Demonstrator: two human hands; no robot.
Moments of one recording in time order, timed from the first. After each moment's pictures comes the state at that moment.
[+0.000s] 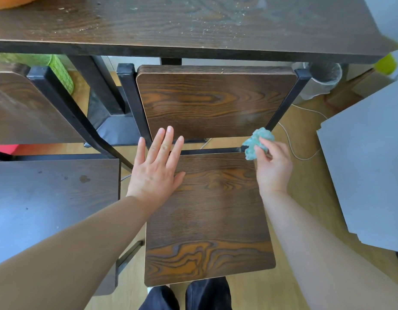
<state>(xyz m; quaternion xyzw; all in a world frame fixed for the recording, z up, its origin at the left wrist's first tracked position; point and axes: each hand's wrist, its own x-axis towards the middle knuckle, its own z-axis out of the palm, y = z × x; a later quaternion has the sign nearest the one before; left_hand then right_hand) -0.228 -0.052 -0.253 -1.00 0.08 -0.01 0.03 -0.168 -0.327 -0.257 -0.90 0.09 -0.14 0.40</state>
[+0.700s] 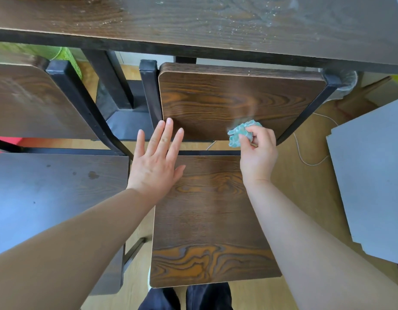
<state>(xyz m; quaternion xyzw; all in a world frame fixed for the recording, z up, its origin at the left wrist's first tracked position) -0.213 -0.022 -0.263 -1.00 0.04 -0.01 0.03 -0.137 -0.250 -0.259 -0.89 0.05 -0.14 0.42</state>
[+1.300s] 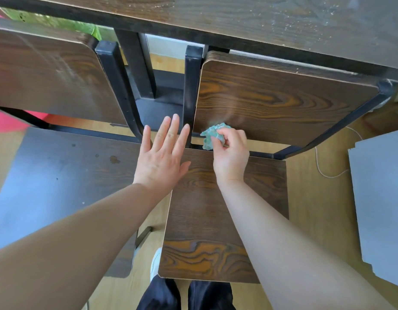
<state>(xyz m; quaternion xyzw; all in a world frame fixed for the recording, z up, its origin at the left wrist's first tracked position) -0.232 0.010 -0.273 -1.00 -0.01 0.01 0.03 -0.161 -0.145 -0.281 -0.90 -0.01 -0.07 0.43</state>
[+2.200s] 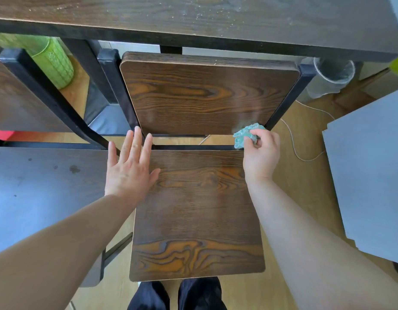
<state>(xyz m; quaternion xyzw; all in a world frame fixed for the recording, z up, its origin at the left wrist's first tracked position) -0.235 -0.039 -0.284 -1.00 -0.05 0.06 0.04 -0.129 -0.317 -0.280 -0.90 0.11 -0.13 0.40</state>
